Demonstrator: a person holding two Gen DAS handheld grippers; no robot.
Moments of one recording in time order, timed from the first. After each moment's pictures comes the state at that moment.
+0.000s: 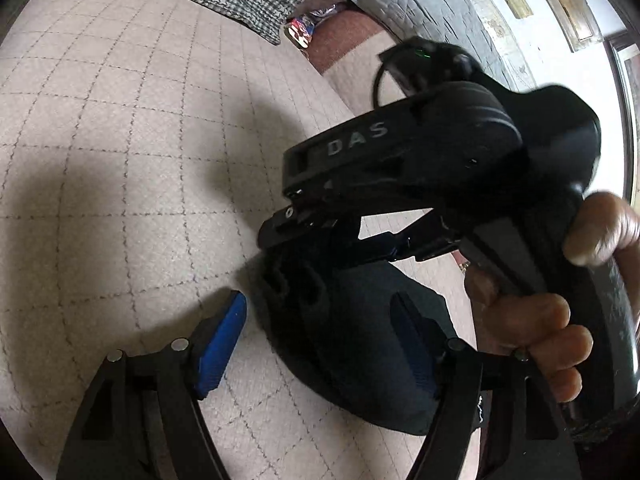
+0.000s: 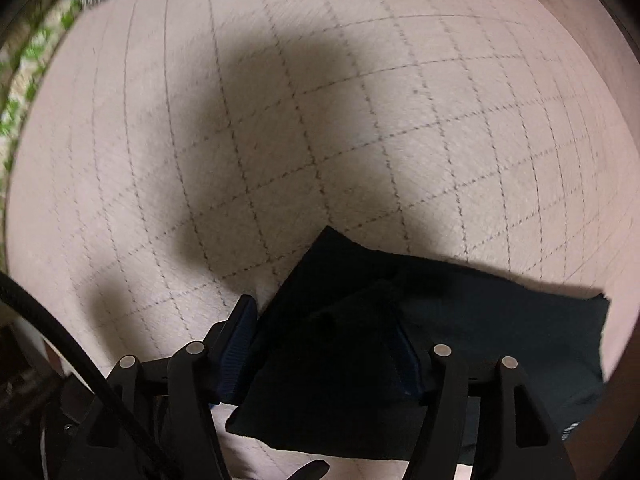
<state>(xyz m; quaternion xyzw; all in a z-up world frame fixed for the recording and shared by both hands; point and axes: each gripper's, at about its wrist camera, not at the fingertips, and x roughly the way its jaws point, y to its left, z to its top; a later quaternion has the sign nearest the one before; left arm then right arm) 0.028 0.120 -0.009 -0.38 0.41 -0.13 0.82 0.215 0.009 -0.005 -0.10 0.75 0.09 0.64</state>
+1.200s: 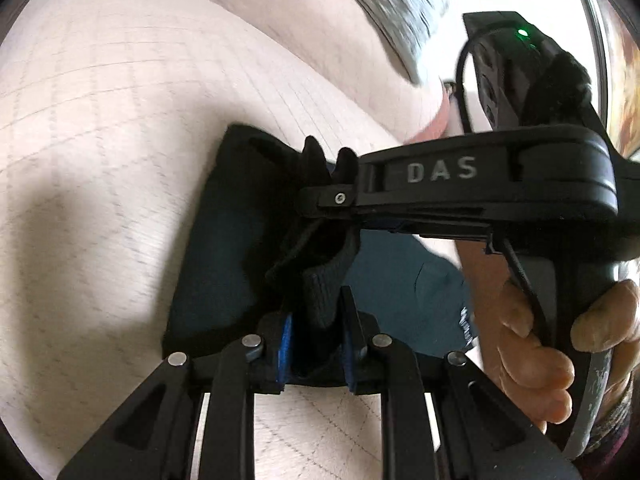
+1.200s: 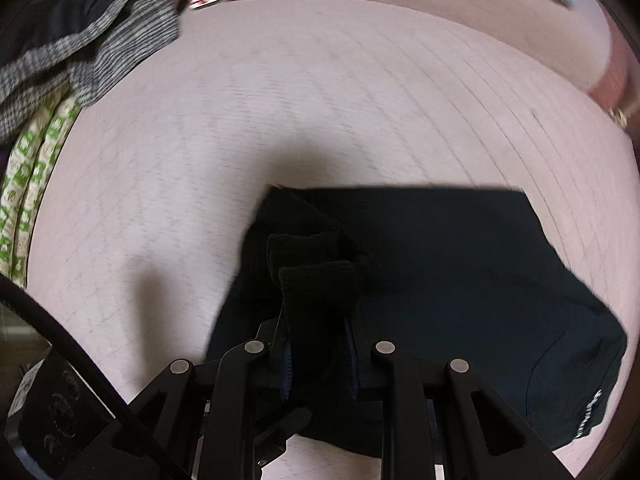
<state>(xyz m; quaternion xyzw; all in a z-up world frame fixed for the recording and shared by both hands) 0.025 -0.043 0.015 -0.26 0.48 -0.26 0.79 0.119 -0.171 0.045 0.02 0.64 0.06 0.77</state>
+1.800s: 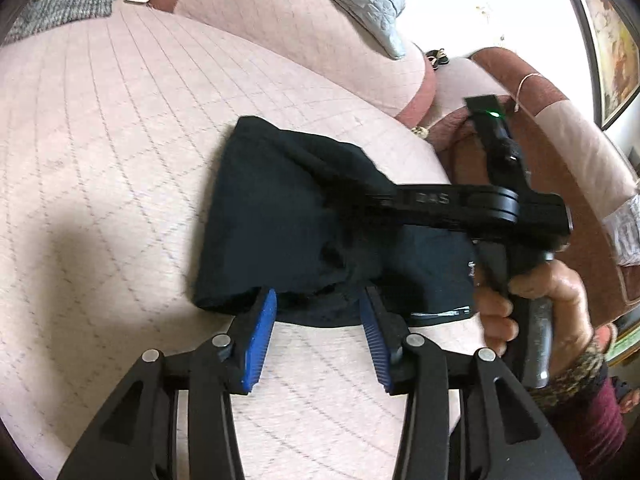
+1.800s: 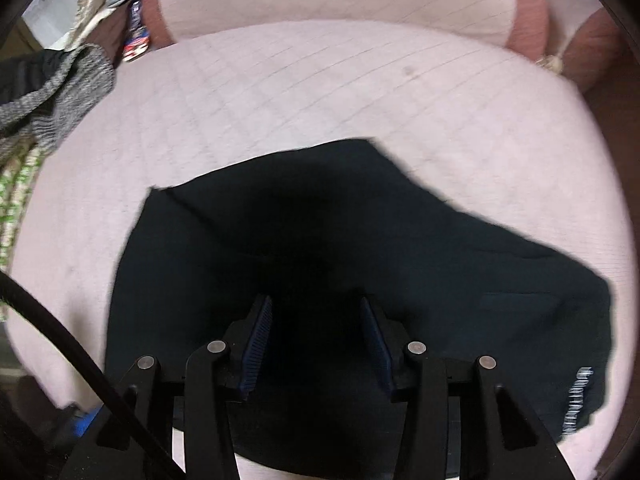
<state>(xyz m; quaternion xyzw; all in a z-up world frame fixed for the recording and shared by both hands) -0.020 -0.050 0.044 -0.19 0.48 -0.26 0.81 0.071 -0.283 0.040 0.03 0.58 -0.02 0.81</state>
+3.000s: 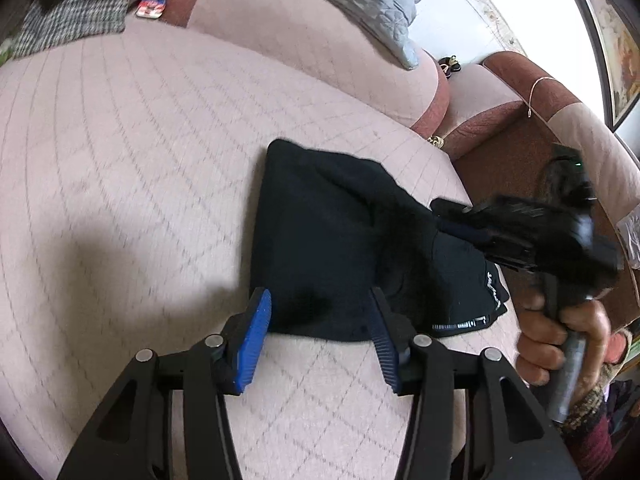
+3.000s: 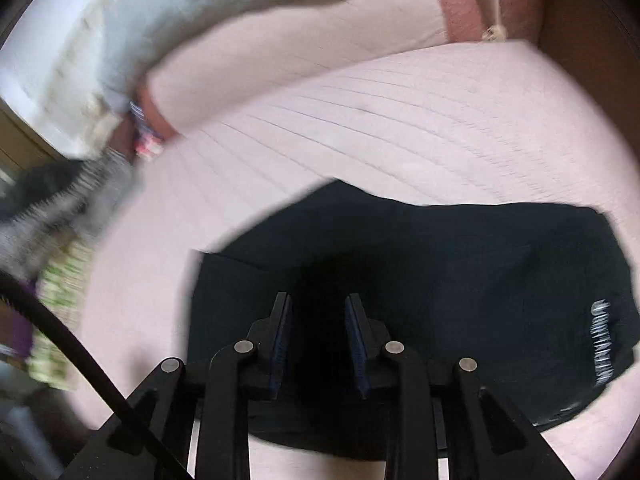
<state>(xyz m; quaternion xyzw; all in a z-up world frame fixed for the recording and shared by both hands) -0.005 -0.038 0.046 -0.17 0.47 -0.24 0.83 0.032 -0.325 0.081 0.24 0.48 0.02 0.84</state>
